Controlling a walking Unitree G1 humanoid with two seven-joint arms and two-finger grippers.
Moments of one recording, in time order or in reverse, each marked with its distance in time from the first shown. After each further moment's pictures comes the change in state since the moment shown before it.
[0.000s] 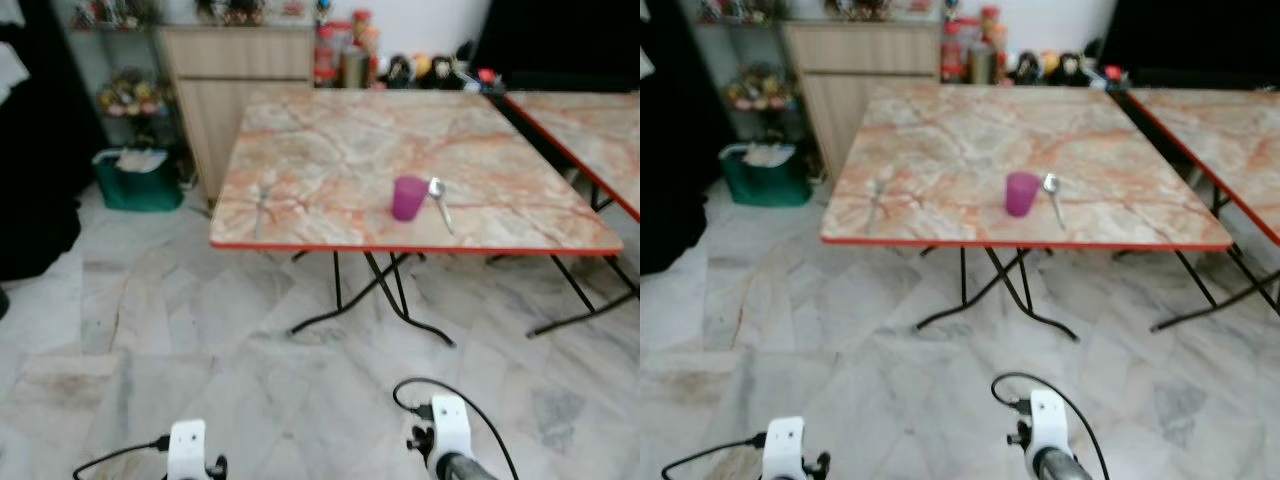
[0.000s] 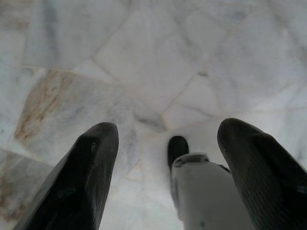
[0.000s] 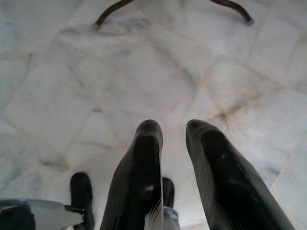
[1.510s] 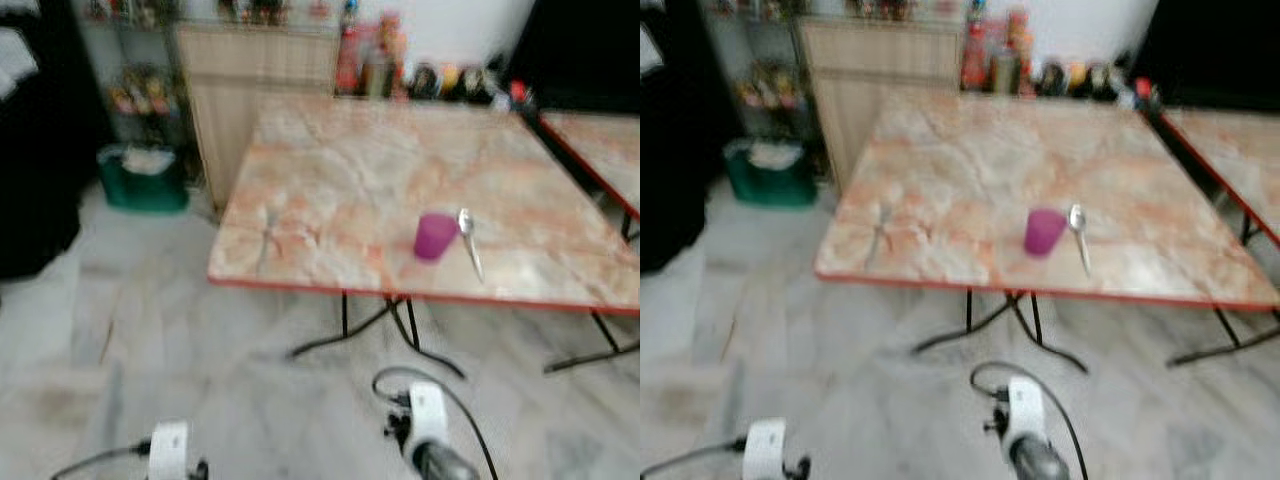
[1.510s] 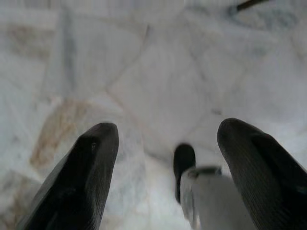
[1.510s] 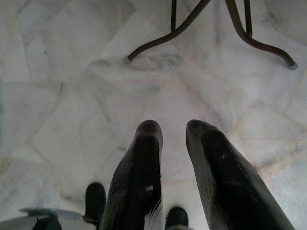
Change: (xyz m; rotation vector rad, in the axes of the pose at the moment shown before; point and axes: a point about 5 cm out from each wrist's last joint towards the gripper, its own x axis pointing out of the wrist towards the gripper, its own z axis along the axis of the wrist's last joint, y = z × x) left arm 0.000 0.011 0.003 0.004 -0.020 0.028; right arm 0.004 0.020 0.012 -0.004 -0.047 0.060
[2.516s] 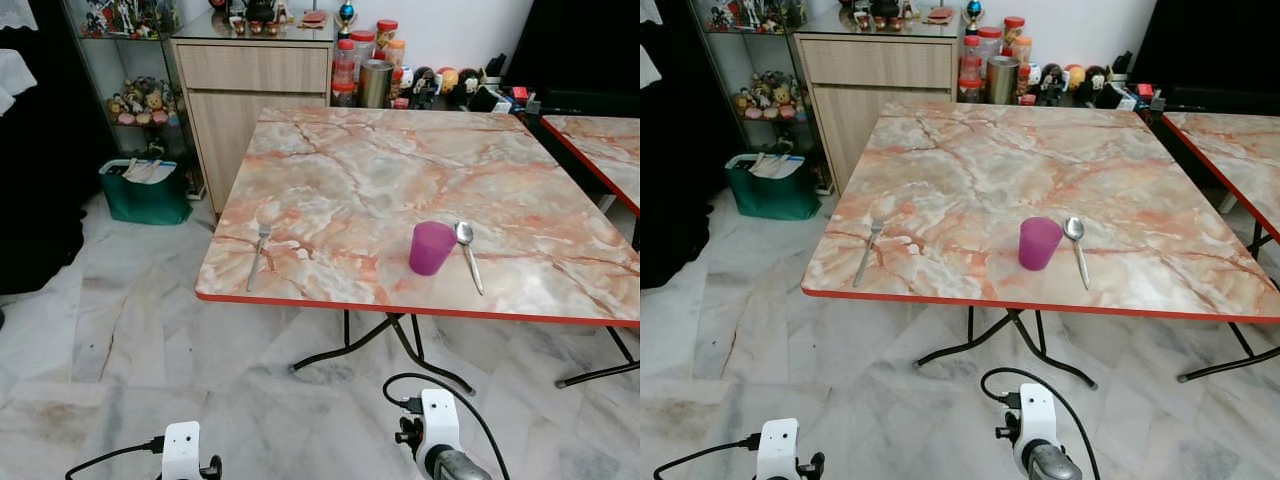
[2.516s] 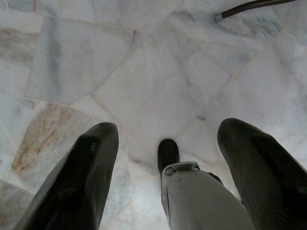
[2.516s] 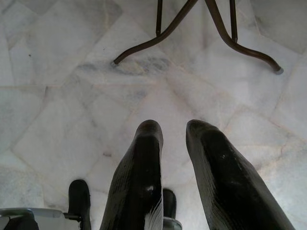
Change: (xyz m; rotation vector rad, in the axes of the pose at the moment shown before) left arm 0.000 -0.011 -0.001 -0.003 0.004 -0.021; right arm -0.004 -0.012 -0.007 0.003 0.016 -0.031
